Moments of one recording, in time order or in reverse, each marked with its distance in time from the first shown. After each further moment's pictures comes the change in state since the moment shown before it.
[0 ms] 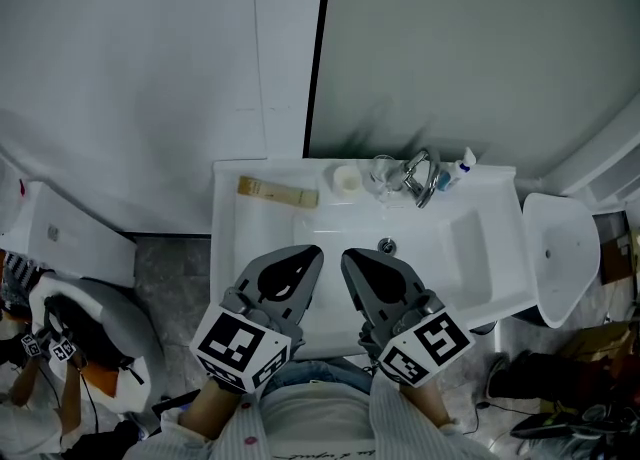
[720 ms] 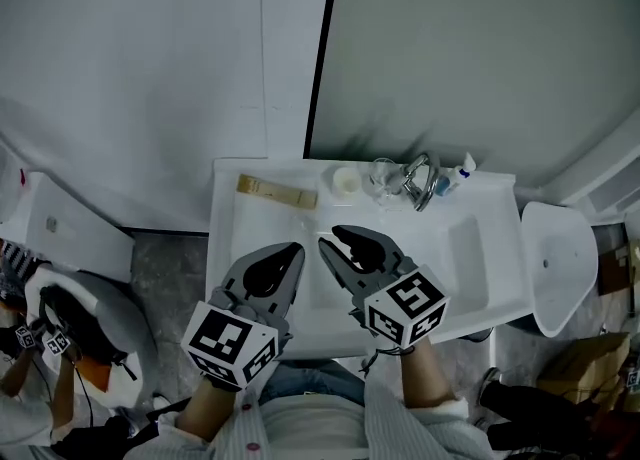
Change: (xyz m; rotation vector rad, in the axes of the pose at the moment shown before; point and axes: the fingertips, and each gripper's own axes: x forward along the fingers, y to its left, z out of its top) left arm -0.009 0.022 -0.012 -0.021 0.008 0.112; right arm 0.044 -0.021 -0.043 -0.078 0.196 0.093
